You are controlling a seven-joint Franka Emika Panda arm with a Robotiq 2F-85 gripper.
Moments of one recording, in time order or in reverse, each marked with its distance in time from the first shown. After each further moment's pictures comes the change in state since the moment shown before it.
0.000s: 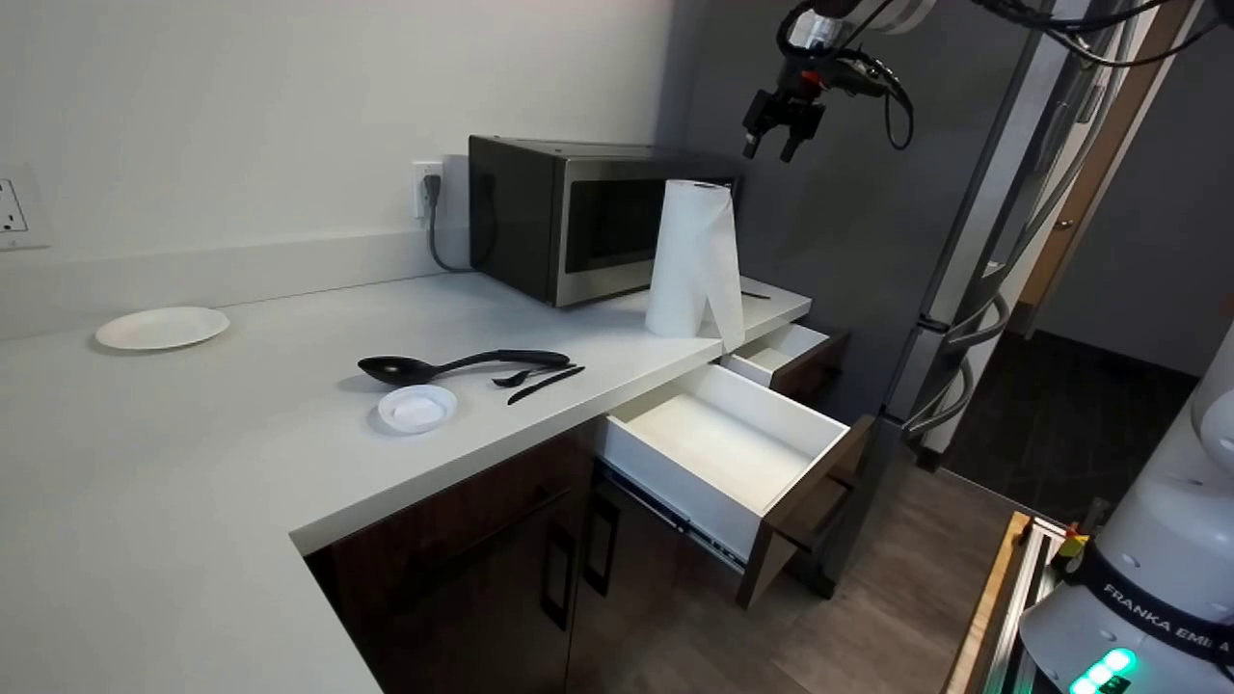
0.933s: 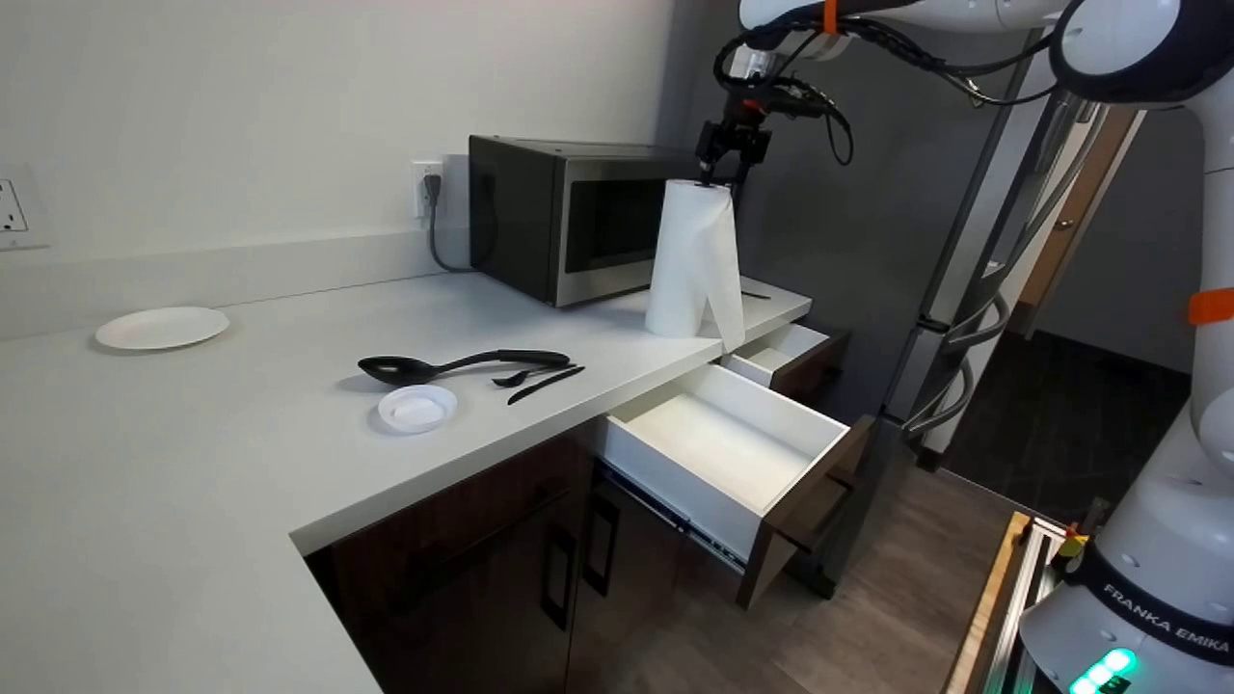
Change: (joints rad) arm -0.007 0.282 0.051 0.300 0.002 -0.113 0.041
